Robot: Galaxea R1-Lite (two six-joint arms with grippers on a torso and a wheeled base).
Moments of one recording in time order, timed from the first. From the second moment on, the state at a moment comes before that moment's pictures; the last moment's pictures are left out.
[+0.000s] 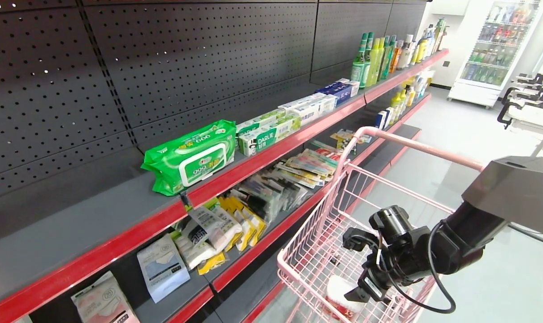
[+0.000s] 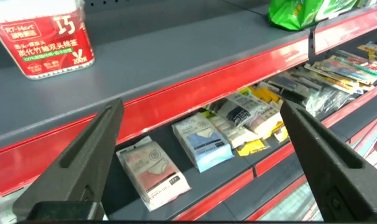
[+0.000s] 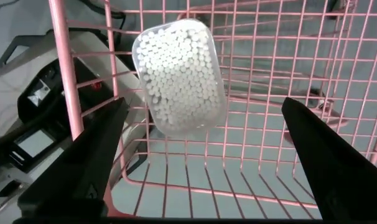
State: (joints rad) left arm 0.18 0.00 0.00 0.00 0.03 -0.01; right arm 0.33 2.20 -0.75 -0.28 0.20 -0.45
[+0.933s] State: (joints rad) left arm 0.18 0.00 0.00 0.00 0.03 -0.01; right arm 0.34 2.23 -0.79 -0.28 0.24 -0.48
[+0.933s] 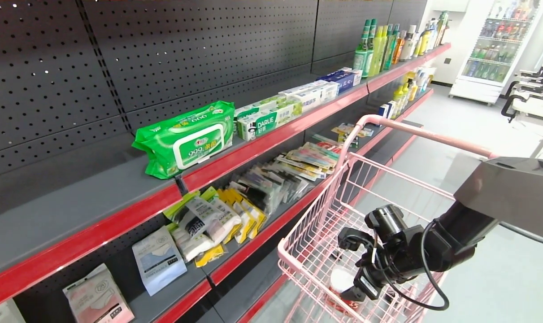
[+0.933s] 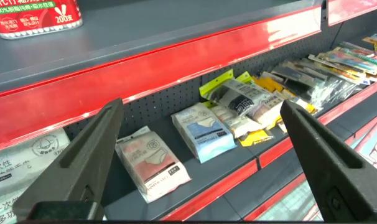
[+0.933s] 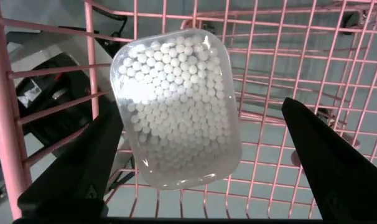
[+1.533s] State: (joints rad) left arm 0.18 0.00 0.00 0.00 0.03 -0.01; right arm 0.36 2.26 -0.81 -0.28 0.24 -0.48
